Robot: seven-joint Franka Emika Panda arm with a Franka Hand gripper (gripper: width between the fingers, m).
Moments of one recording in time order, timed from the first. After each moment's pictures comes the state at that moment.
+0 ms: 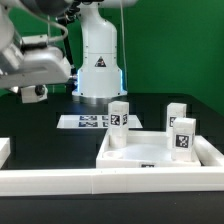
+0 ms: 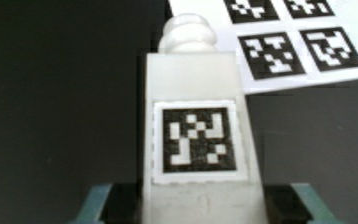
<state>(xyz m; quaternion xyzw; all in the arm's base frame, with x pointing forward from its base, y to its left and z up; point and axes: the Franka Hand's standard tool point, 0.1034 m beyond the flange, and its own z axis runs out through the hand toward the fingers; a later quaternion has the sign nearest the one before) 0.430 -0.173 0.098 -0.92 0.08 0.36 0.11</state>
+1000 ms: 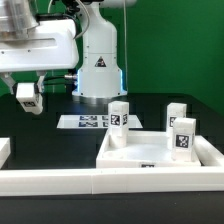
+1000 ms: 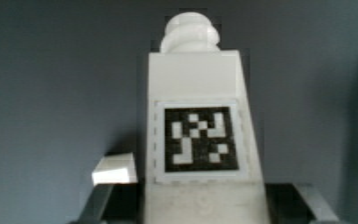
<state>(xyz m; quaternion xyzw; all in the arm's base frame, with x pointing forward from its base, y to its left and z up) 0.483 -0.171 0.109 -1.00 0.06 0.07 0.04</state>
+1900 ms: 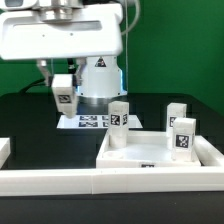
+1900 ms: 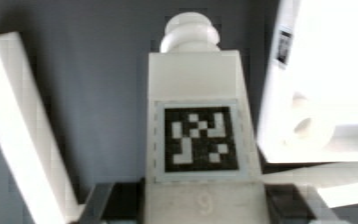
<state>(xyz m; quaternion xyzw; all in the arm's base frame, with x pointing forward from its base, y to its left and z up) 0.543 -0.089 0.132 -0.99 0.09 -0.05 0.03</state>
